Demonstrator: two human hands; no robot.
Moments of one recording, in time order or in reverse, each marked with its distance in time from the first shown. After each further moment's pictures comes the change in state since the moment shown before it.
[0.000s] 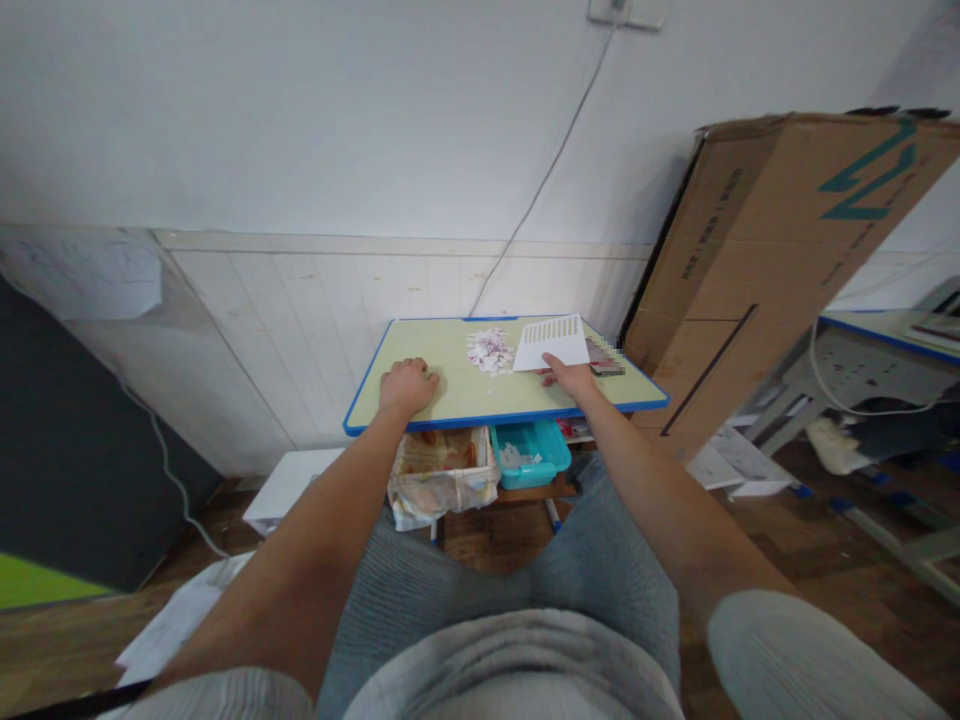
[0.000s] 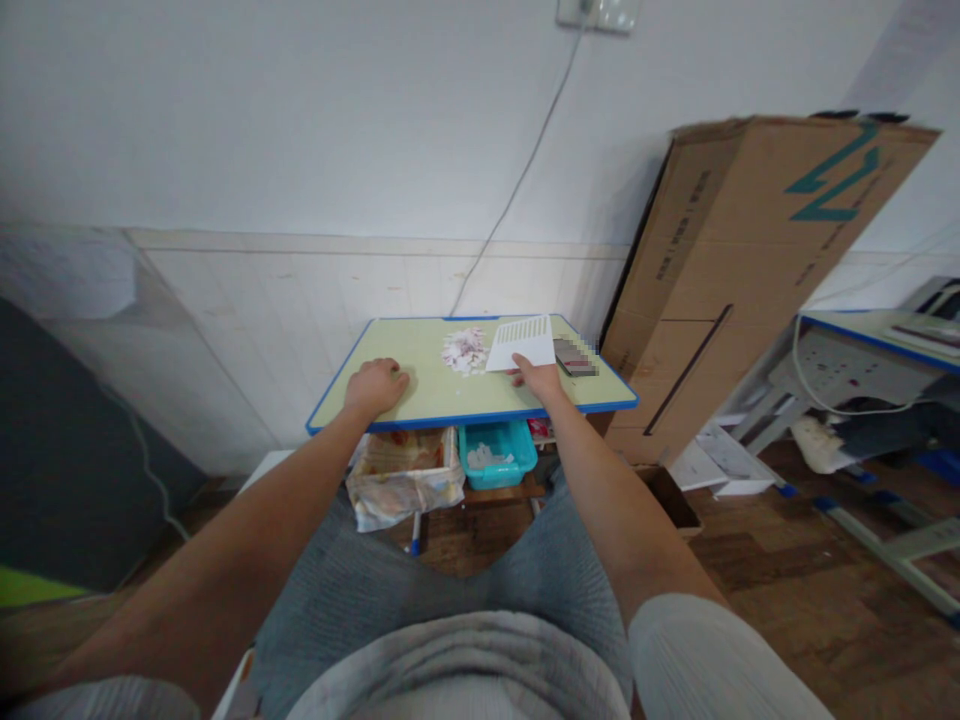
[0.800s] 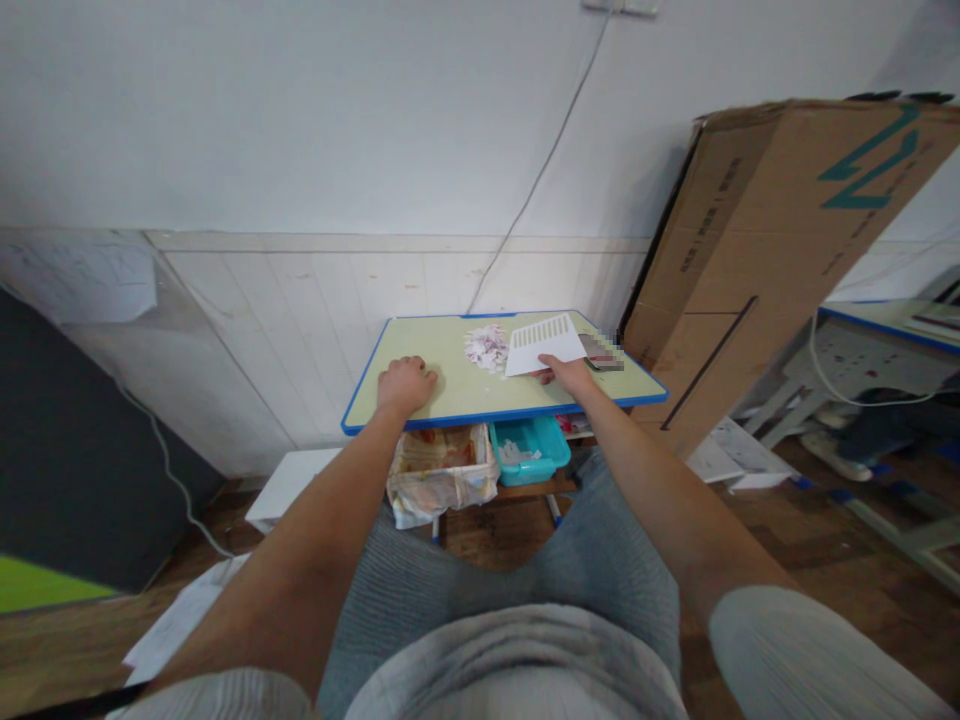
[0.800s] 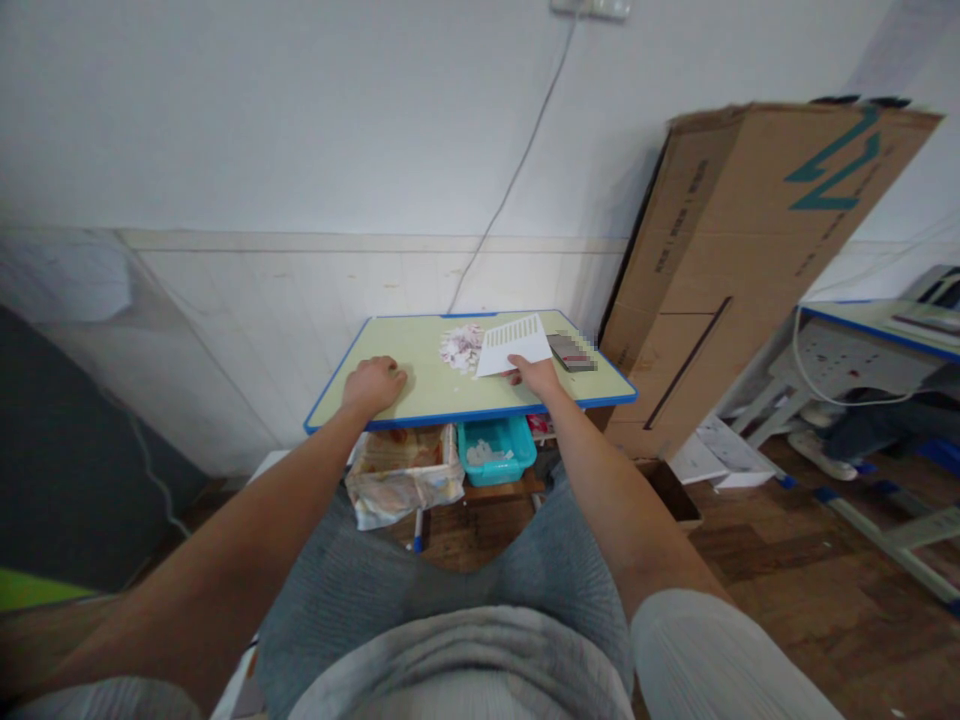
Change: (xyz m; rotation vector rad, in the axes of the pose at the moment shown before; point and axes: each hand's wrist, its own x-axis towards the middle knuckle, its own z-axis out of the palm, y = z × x) left_hand 0.004 -0.003 0.006 0.005 0.006 0.008; right_hand -0.007 -0.003 -0.001 0.003 -0.054 -0.038
